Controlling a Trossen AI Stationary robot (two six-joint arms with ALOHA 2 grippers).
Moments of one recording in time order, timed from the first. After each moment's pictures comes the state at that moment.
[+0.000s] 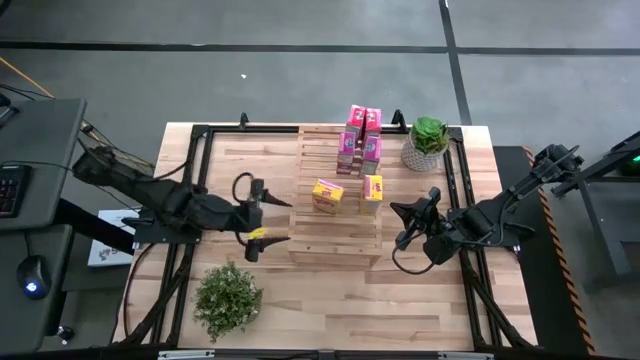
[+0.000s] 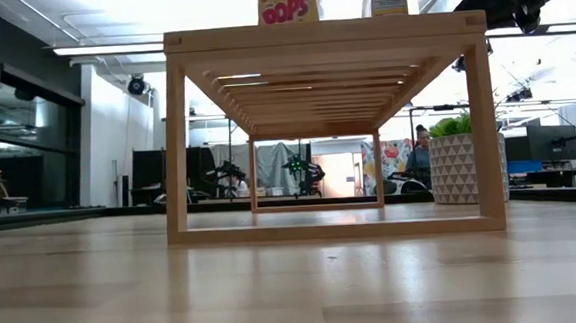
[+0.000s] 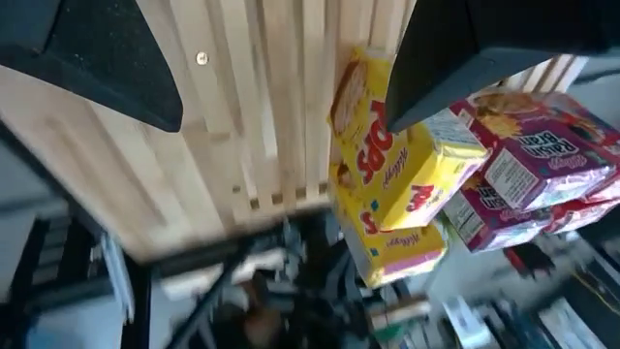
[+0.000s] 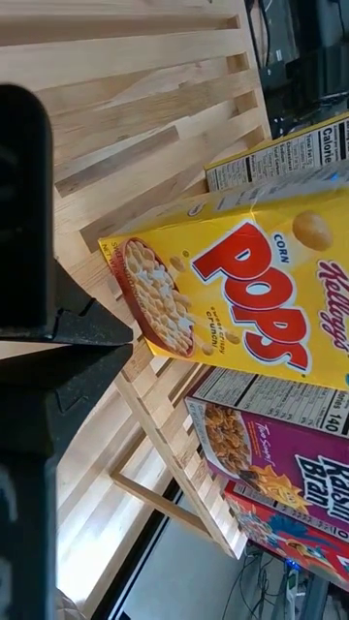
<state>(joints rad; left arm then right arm) -0.40 1.11 1.03 -0.30 -0.45 0.14 0.59 1.04 0.70 -0.51 1.09 0.78</state>
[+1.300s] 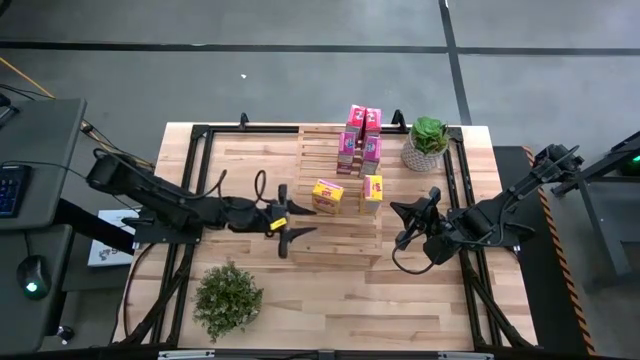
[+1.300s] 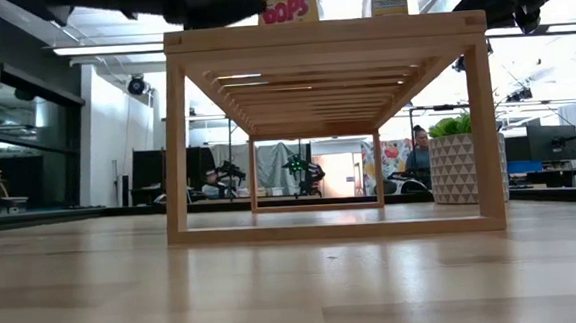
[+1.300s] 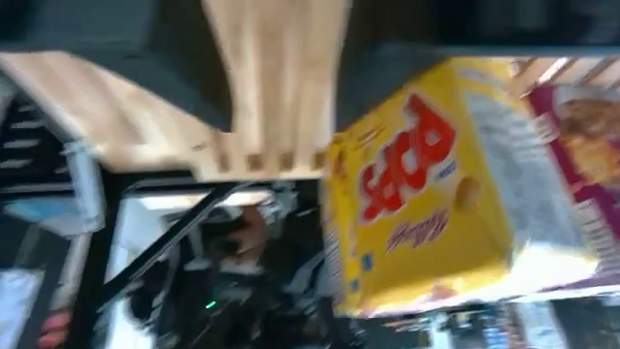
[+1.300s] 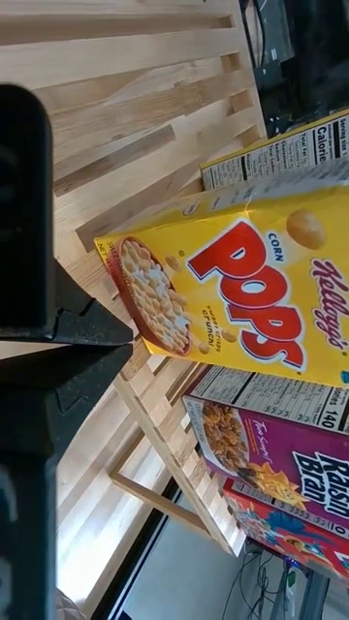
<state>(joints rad) -0.24 1.35 0.64 0.62 -0.31 0.05 0.60 1.04 0.70 -0.50 1.10 0.78</state>
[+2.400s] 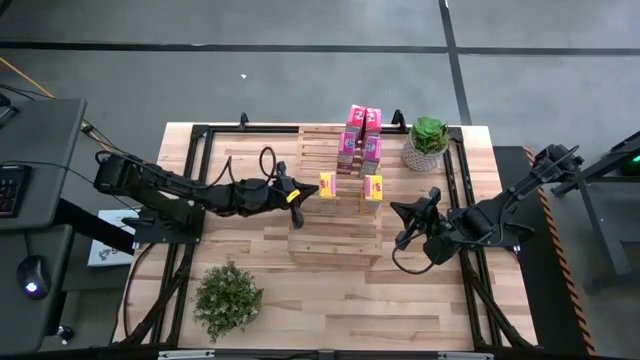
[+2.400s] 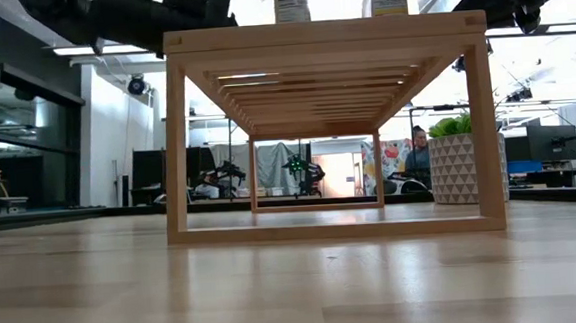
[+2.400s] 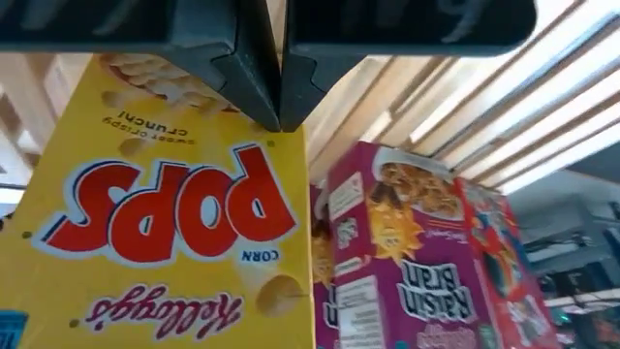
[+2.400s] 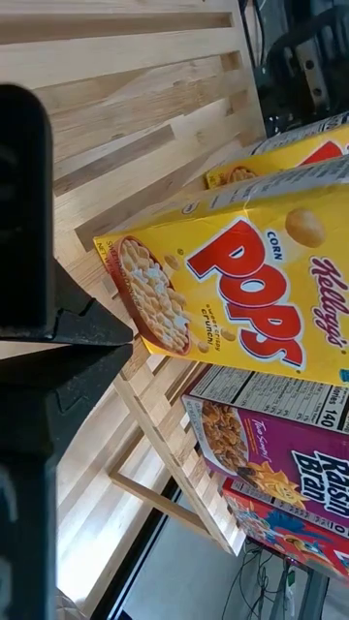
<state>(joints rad) -0.04 1.42 0.64 0.63 -0.39 -0.01 0.60 1.04 0.70 -0.50 1.10 0.78</state>
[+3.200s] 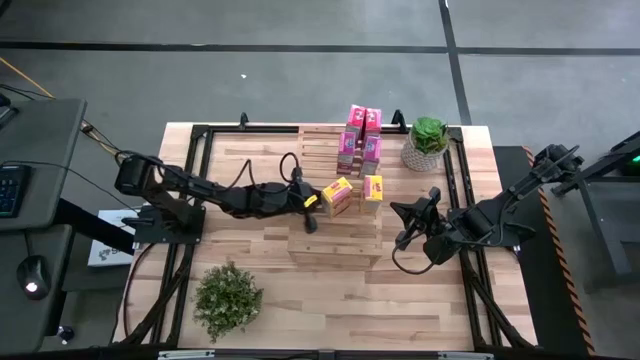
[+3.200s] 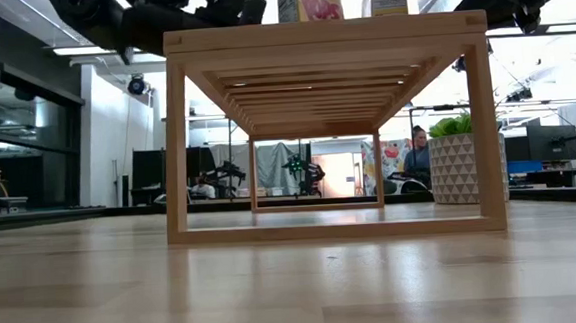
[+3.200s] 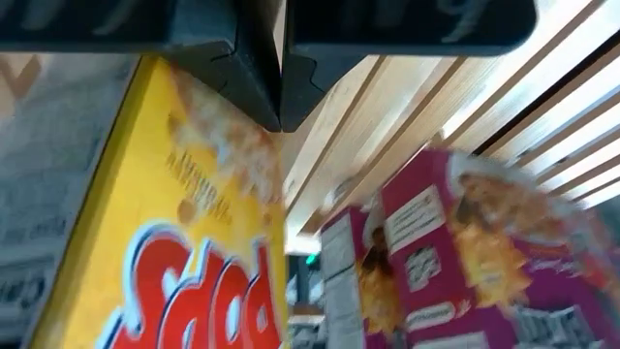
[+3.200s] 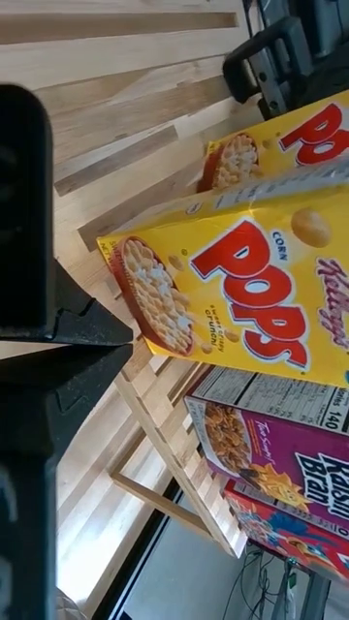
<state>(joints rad) -0.04 1.60 0.76 0.63 -0.34 -0.01 0.59 1.04 0.70 -0.51 1.09 0.78</state>
